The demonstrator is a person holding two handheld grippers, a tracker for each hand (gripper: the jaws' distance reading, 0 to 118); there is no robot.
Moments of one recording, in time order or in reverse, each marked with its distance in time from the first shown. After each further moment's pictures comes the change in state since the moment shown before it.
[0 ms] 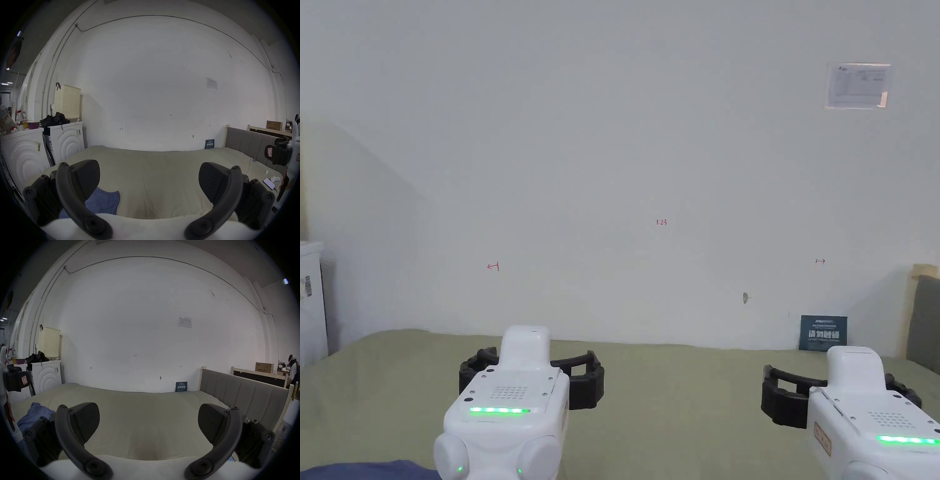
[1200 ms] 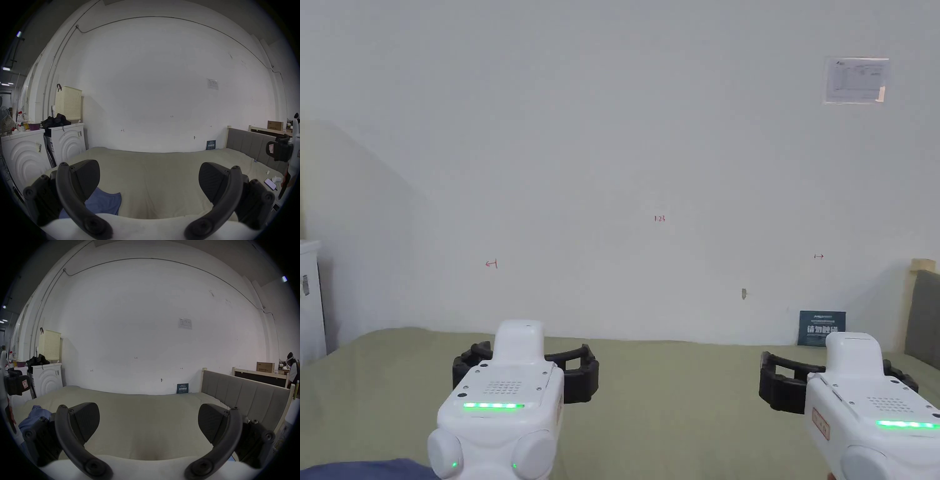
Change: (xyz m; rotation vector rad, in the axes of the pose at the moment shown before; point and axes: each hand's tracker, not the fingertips) left arm -0.003 0.003 -0.001 0.011 0.011 -0.003; right arm -0.001 0.011 0.003 0.017 0.010 -0.012
